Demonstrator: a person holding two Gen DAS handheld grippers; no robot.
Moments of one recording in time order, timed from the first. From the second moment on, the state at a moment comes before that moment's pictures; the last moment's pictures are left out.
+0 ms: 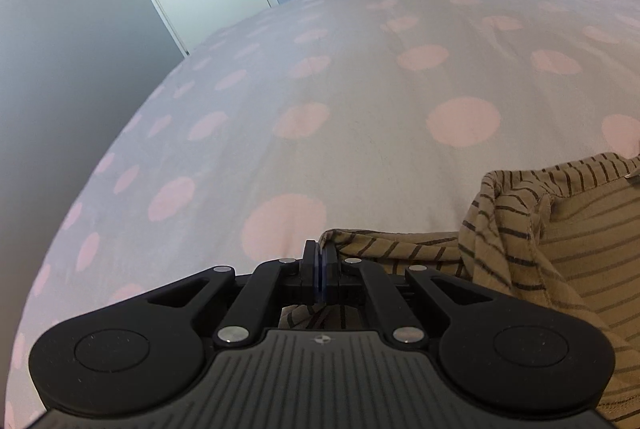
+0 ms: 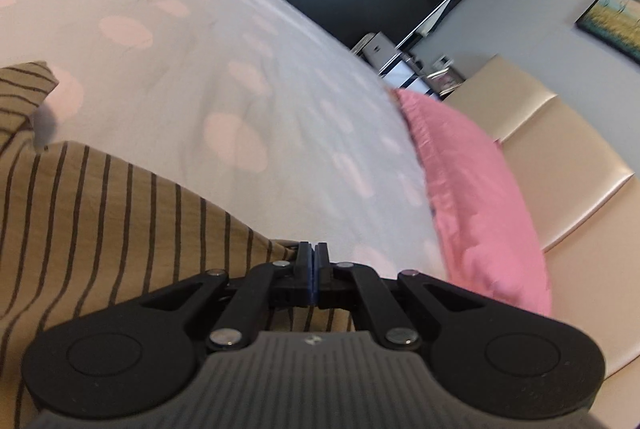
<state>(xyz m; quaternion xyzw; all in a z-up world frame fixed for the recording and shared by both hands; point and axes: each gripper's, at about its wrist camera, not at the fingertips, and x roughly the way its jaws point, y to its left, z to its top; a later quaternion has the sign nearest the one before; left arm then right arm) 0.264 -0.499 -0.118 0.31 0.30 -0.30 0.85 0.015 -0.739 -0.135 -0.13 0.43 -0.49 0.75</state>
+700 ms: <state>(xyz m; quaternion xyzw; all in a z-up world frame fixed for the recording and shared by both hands) 0.224 -0.490 -0.073 0.23 0.39 -0.39 0.80 0.044 -0.636 -0.075 0.08 0.40 -0.26 0.87</state>
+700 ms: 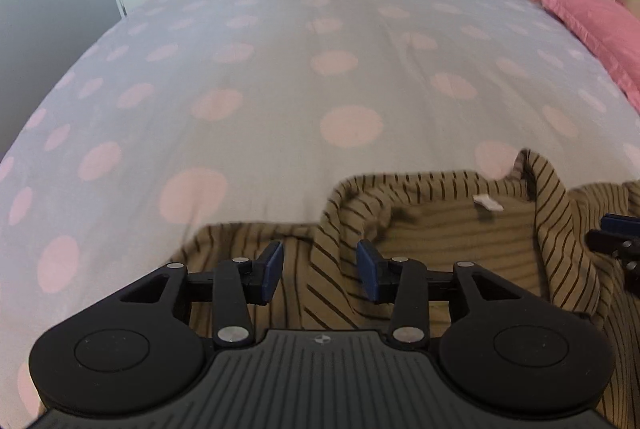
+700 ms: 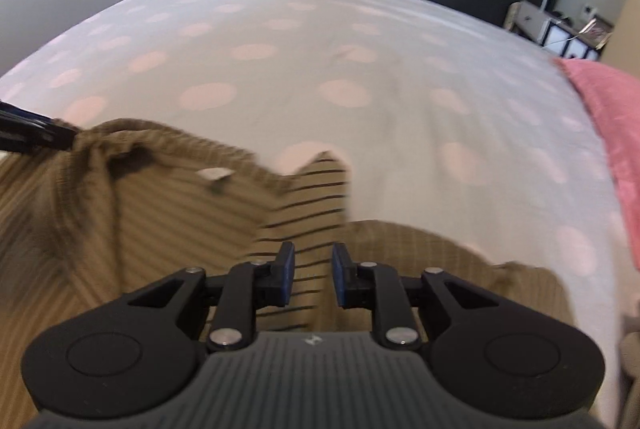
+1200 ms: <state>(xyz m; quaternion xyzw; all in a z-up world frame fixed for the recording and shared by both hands) 0.245 -0.497 -0.092 0.16 0.40 -0.42 0.80 0.065 -0.649 -0.096 0.16 0.39 -0.25 0.87</state>
